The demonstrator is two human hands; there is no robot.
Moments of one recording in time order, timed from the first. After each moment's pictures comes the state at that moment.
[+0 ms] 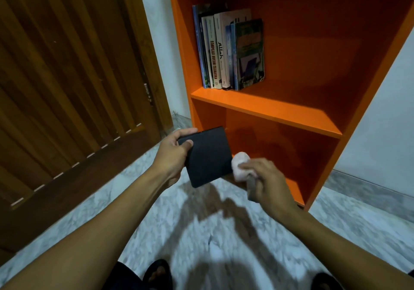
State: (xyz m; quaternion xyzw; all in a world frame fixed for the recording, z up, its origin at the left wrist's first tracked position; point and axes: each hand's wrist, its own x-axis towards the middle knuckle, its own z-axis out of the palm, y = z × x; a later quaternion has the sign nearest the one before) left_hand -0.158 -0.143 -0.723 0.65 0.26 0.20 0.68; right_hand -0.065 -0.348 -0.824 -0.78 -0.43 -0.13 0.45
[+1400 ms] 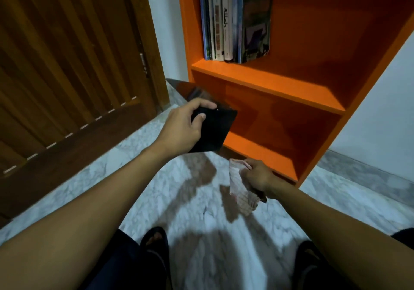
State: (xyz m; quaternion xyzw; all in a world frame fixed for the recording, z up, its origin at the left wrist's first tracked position) left_hand -0.176 -0.145 -0.730 0.90 0.06 0.24 0.36; right_hand -0.053 -0.339 -0.875 -0.82 -0.18 0.34 0.43
